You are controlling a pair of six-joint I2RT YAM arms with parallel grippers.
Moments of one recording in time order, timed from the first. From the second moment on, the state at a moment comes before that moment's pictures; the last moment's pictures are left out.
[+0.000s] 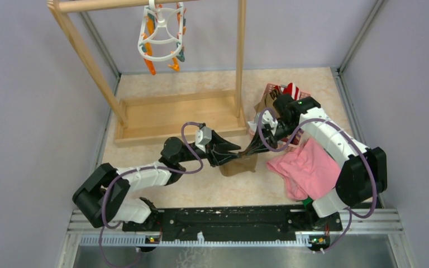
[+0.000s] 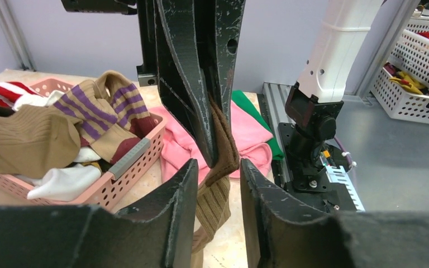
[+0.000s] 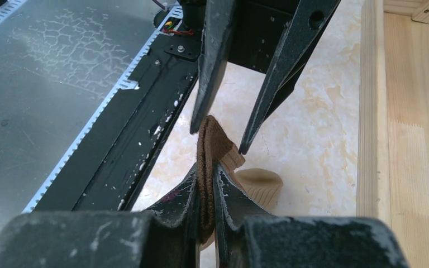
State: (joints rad) left arm -0.73 1.33 0.46 1.19 0.78 -0.31; right arm 0.41 1.51 1.28 -1.29 -1.32 -1.53
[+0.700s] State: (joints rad) left arm -0.74 1.22 0.46 1.00 0.67 -0.11; right arm 0.41 1.51 1.28 -1.26 -1.32 -1.44
